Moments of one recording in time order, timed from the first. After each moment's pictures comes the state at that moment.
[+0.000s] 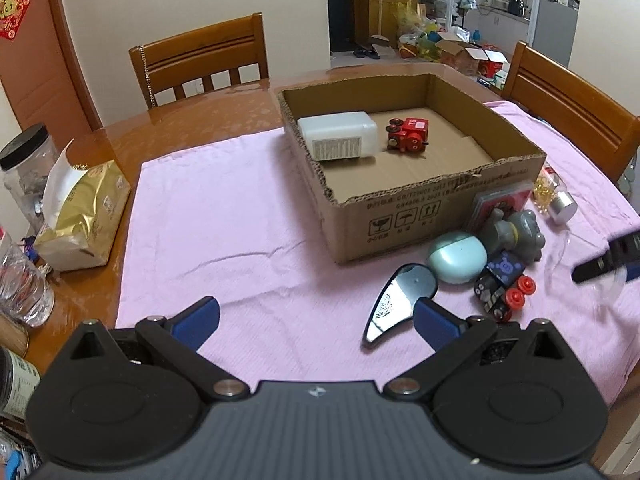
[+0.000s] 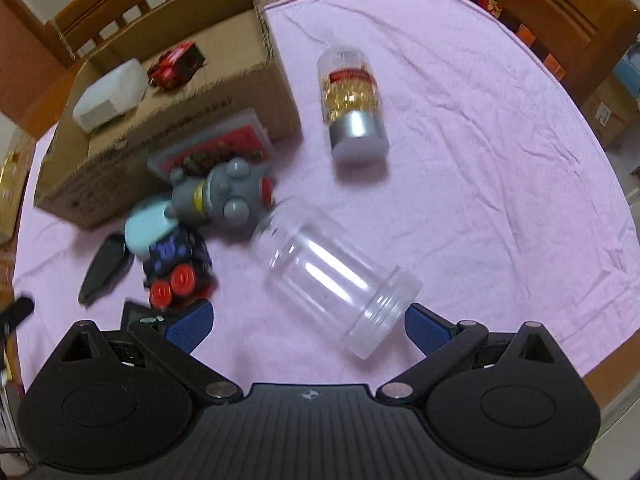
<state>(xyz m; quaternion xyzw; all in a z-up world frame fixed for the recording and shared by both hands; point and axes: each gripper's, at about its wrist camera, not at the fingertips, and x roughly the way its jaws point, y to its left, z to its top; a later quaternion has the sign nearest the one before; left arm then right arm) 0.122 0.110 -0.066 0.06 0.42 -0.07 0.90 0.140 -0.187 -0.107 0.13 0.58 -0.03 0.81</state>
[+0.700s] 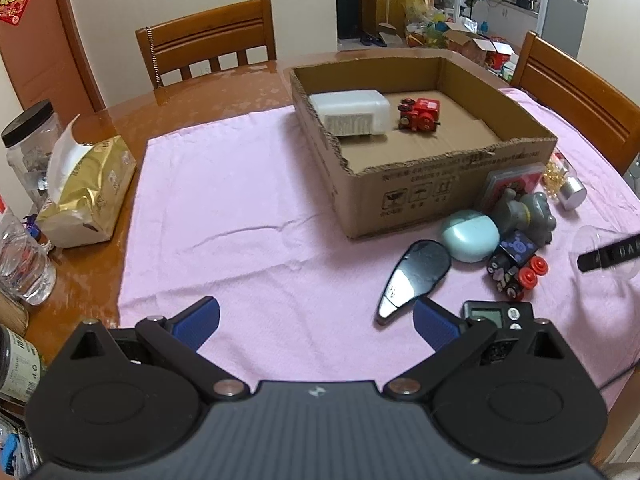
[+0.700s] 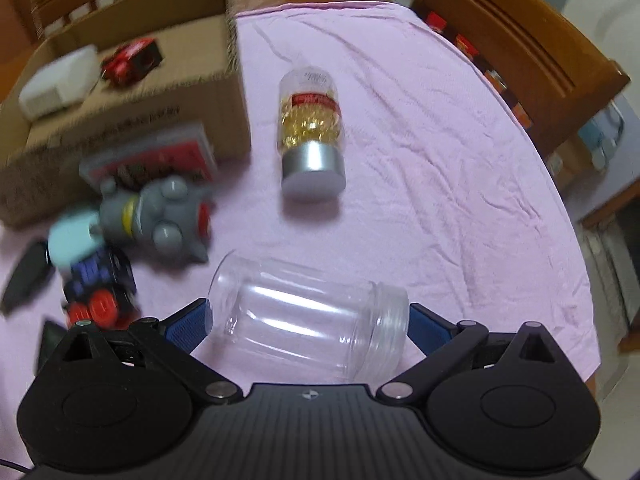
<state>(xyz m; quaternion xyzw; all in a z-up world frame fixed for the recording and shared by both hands) 0.120 0.114 -0.078 0.06 0.44 -0.06 0.90 0.153 -0.185 -0.126 0.01 0.56 -0.08 0.82</state>
